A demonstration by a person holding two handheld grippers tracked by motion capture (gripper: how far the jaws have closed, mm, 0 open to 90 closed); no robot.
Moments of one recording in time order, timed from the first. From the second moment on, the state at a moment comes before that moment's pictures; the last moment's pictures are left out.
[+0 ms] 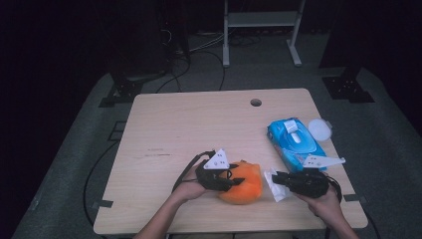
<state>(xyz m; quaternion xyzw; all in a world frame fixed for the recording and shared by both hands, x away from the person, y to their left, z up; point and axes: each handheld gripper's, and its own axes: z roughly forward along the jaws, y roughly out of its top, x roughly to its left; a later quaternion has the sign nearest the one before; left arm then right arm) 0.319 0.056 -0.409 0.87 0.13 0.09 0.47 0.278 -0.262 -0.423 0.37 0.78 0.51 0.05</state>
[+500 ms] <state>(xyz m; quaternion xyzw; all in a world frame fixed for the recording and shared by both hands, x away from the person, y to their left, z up) 0.368 0.099 -0.394 0.85 0.22 0.18 0.44 0.275 -0.272 -0.441 0.36 0.83 0.42 0.10</state>
